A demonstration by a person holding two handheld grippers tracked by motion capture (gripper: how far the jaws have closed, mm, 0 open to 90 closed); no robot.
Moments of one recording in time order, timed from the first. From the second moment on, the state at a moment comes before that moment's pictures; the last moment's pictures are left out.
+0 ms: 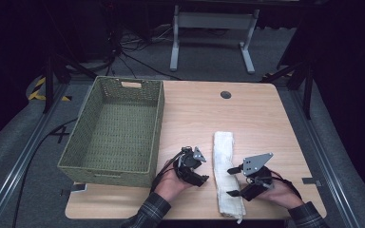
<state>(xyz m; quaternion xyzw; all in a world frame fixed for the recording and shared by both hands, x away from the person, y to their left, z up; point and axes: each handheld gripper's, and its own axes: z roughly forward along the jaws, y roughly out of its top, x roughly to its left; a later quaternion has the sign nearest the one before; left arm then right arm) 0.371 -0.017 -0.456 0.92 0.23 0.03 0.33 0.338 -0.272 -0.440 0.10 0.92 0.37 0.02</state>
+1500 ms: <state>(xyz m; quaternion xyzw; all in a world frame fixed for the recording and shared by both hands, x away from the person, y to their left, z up) 0.378 -0.025 -0.449 0.91 0.22 0.03 0.35 0.323 -0.262 -0.456 0.05 0.93 0.36 0.01</state>
